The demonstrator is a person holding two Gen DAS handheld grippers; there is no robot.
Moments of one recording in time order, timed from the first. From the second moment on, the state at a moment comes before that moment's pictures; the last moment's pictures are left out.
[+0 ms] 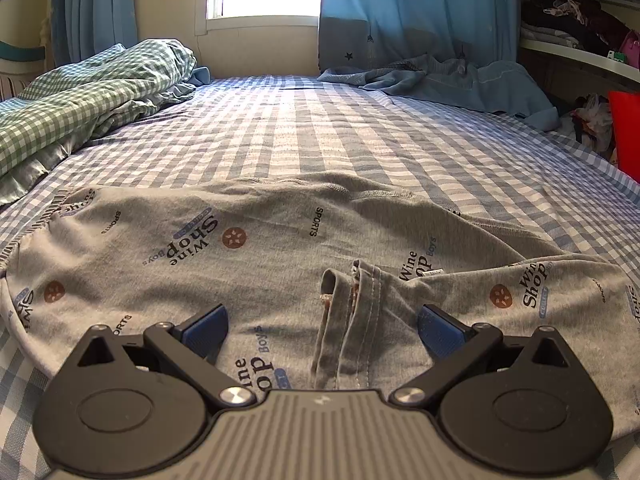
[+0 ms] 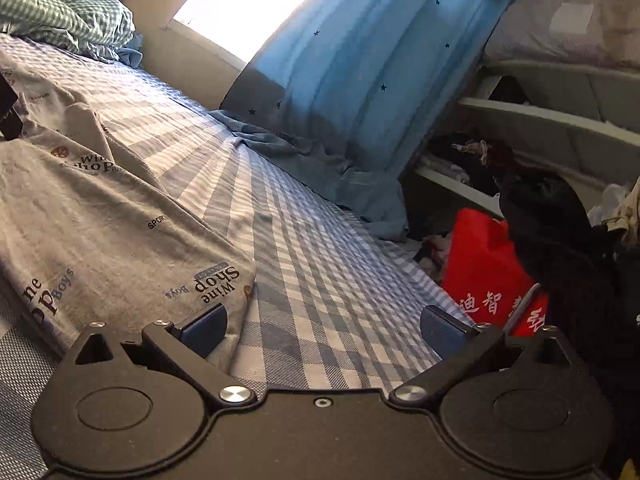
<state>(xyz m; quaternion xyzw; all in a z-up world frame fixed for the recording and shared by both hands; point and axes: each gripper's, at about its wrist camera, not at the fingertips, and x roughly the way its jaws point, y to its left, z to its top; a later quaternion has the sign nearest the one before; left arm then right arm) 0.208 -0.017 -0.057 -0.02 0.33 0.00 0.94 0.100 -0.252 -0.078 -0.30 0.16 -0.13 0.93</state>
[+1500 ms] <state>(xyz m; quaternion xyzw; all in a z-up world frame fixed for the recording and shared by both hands) 0.171 0.218 -0.050 -0.22 0.26 0.16 0.93 0.335 -0.031 -0.067 -0.34 0.17 0.14 0.91</state>
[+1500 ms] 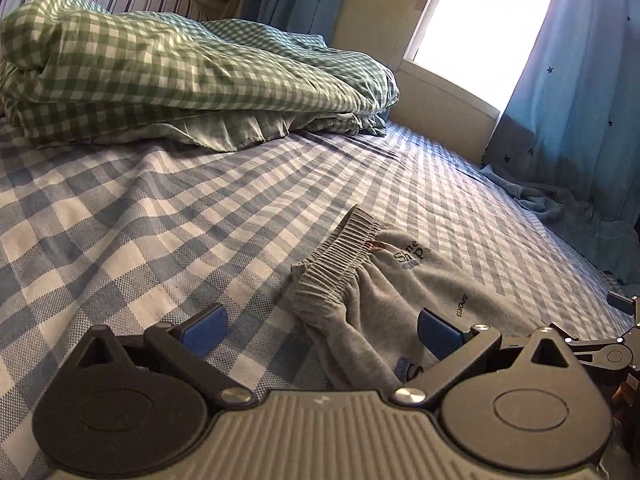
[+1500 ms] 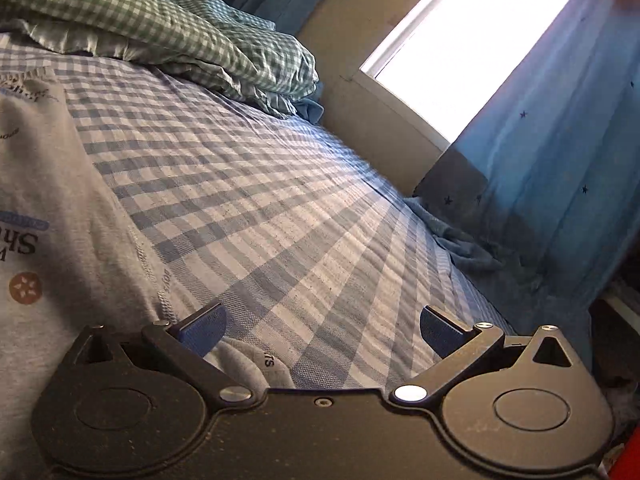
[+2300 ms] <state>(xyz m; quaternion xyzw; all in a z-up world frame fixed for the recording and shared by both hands) 0.168 0.236 -0.047 -0.31 0.22 0.09 0.92 0.223 -0.085 -0.023 -0.35 0.15 0.10 0.92</state>
